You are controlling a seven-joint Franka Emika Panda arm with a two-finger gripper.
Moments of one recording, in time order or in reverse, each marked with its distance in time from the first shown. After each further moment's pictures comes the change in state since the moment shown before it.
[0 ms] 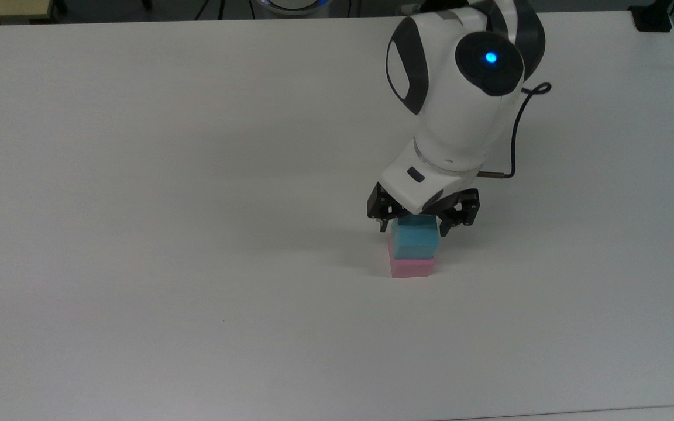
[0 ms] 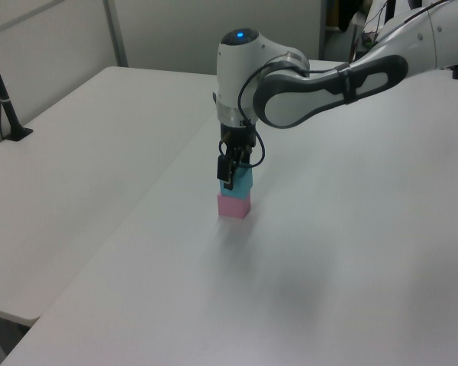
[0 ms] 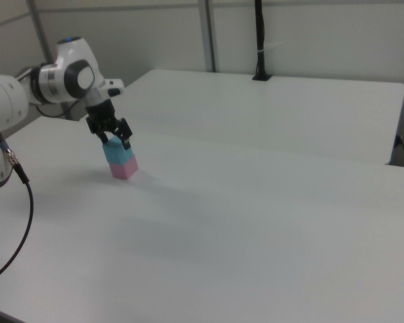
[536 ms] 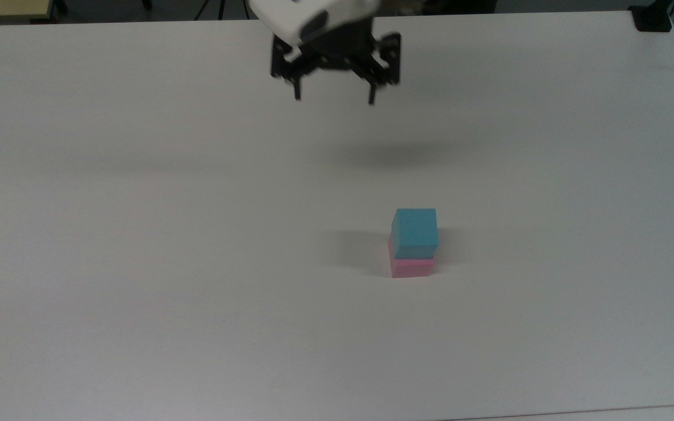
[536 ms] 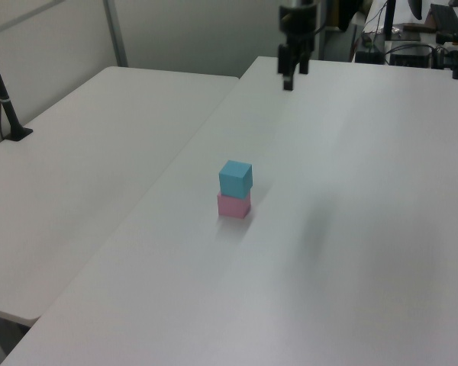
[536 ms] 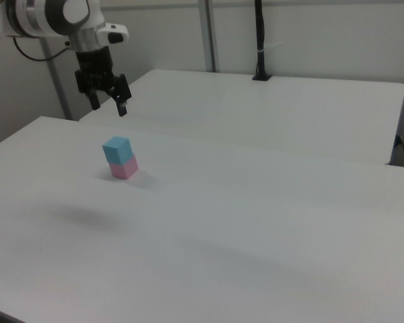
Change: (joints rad) arm -0.209 -0.467 0.092 -0.214 0.000 -0.312 -0.144
